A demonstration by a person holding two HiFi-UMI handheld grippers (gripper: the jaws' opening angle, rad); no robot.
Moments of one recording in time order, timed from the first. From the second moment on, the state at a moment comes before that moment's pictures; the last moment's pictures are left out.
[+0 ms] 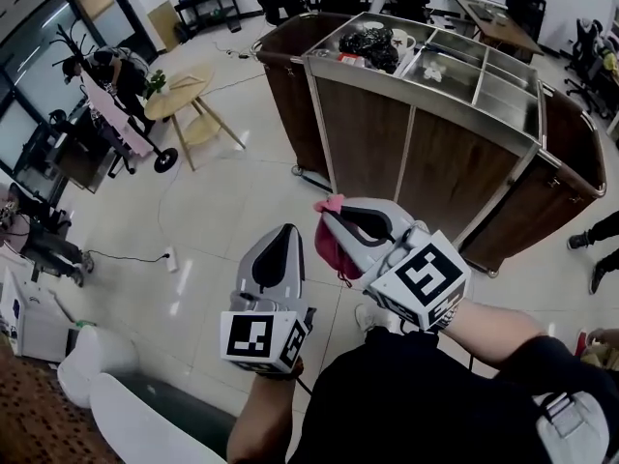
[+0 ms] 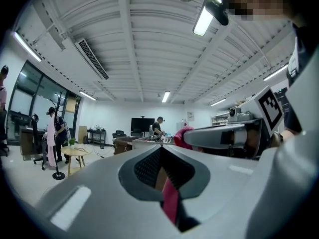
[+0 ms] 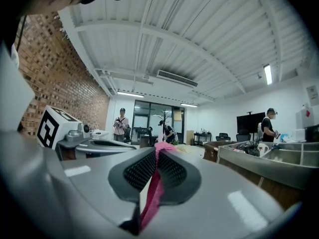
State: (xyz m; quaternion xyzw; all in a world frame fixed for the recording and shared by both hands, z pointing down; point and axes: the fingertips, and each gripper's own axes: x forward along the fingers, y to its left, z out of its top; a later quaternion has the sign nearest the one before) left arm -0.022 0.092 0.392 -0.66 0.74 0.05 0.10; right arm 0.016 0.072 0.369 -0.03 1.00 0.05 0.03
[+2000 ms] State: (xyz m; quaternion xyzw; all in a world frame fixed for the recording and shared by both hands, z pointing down) left arm -0.299 -0.045 0.381 -0.71 0.70 0.06 0.09; right arm -0.248 -0.047 0.346 -0.08 0.99 0.05 0.04
